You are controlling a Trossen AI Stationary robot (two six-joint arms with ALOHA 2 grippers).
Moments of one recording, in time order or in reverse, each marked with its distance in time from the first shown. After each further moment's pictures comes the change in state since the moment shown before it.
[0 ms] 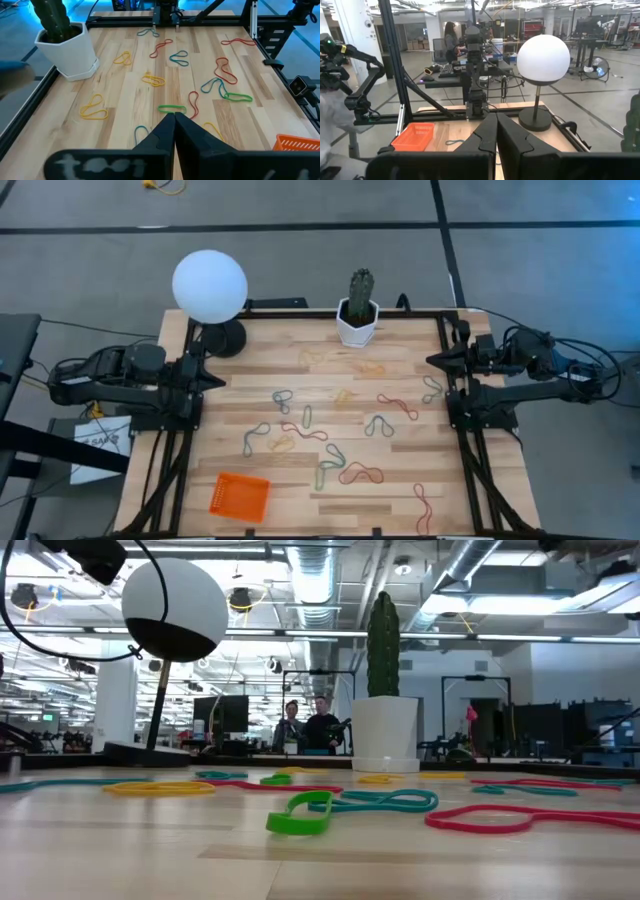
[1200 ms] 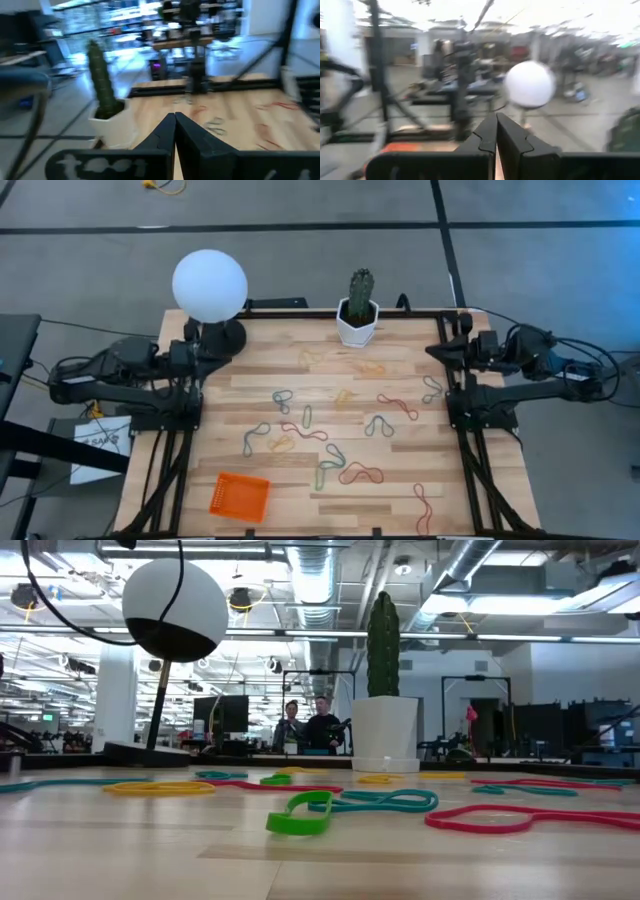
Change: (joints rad) left arm 0.000 0.054 -0.004 0.413 -0.213 0.129; right arm -0.001 0.052 -0.008 0.197 0.101 -0.114
